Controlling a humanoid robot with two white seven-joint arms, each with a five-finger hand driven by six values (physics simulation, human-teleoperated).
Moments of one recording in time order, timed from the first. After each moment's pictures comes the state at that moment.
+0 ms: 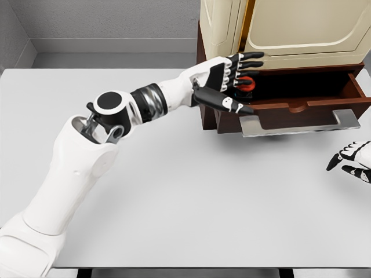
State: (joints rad) left arm -0.65 0.13 -0.51 -1.61 0.59 0.54 -0.37; right arm 0.35 -1.17 -0.06 -1.69 0.16 -0.61 0.17
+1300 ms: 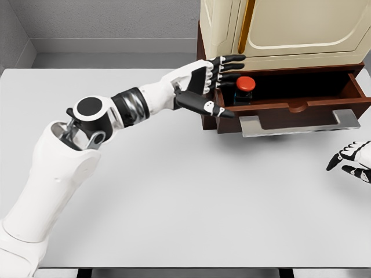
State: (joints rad) left arm -0.62 0.21 -0.50 -1.70 0.58 0.54 -0.37; right arm 0.35 -1.17 -0.06 -1.69 0.16 -0.61 0.17
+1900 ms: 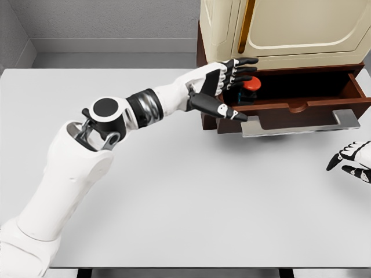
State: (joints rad) left arm -0.63 0.14 -0.53 -1.66 0.53 0.53 -0.37; right arm 0.35 -1.17 -0.06 -1.69 0.16 -0.61 0.17
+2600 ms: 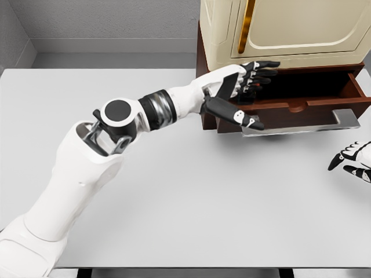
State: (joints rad) left arm -0.65 0.14 -0.57 -1.73 0.48 0.54 -0.37; right arm 0.35 -1.17 -0.06 -1.68 0.16 -0.61 0.17
